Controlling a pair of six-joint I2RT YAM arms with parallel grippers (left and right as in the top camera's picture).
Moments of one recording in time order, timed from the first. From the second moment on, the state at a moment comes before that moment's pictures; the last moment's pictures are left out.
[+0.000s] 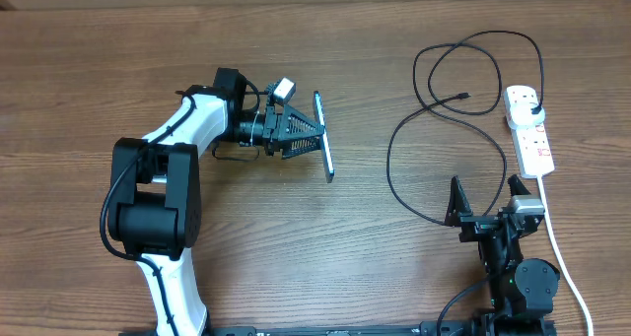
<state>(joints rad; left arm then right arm) -0.14 2.11 1.40 -0.86 1.52 0.05 -0.03 0.02 0.02 -0.03 -0.08 0.07</state>
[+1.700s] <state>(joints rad) -0.14 2.11 1.40 -0.86 1.52 -0.35 -0.03 0.02 0.02 -0.03 -0.08 0.11</state>
